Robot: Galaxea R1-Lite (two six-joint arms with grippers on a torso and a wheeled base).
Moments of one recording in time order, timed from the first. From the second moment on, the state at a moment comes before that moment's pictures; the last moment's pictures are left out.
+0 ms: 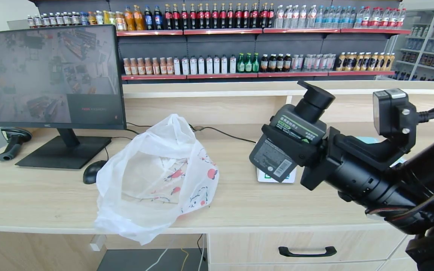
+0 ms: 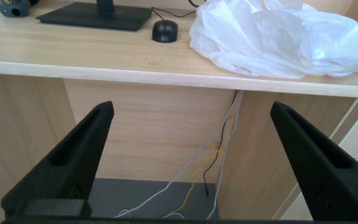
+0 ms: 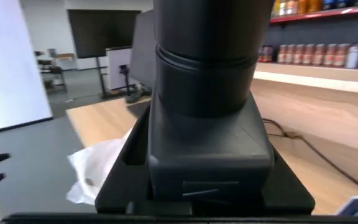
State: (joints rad) left arm 0.00 0.00 0.00 0.00 0.00 0.00; right arm 0.62 1.70 -0.53 -1.55 0.30 0.17
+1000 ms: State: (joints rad) left arm 0.00 0.00 0.00 0.00 0.00 0.00; right arm 0.35 1.76 -0.48 -1.57 0.02 -0.08
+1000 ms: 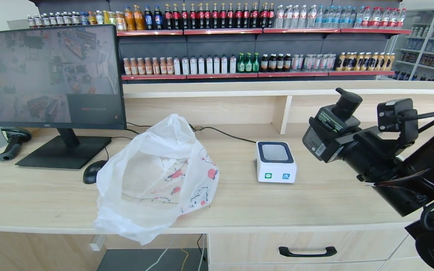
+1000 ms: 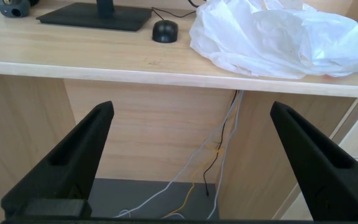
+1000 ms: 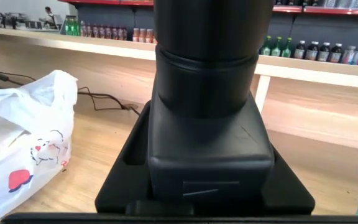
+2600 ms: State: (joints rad) left arm 0.00 0.00 0.00 0.00 0.00 0.00; right arm 0.29 1.82 -0.58 -1.57 0.06 -0.38
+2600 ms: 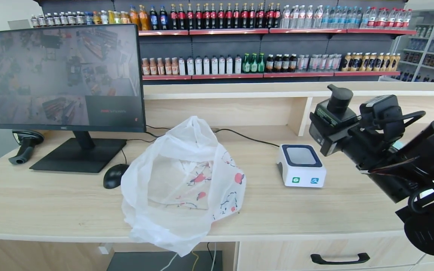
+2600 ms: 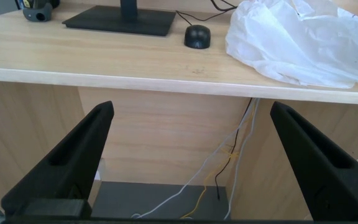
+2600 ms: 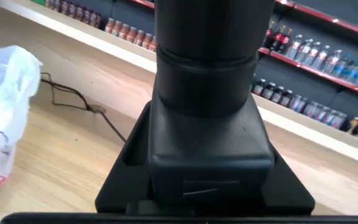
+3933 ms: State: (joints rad) left arm 0.00 0.00 0.00 0.00 0.00 0.00; right arm 0.30 1.98 -0.65 -1.57 0.51 -0.84
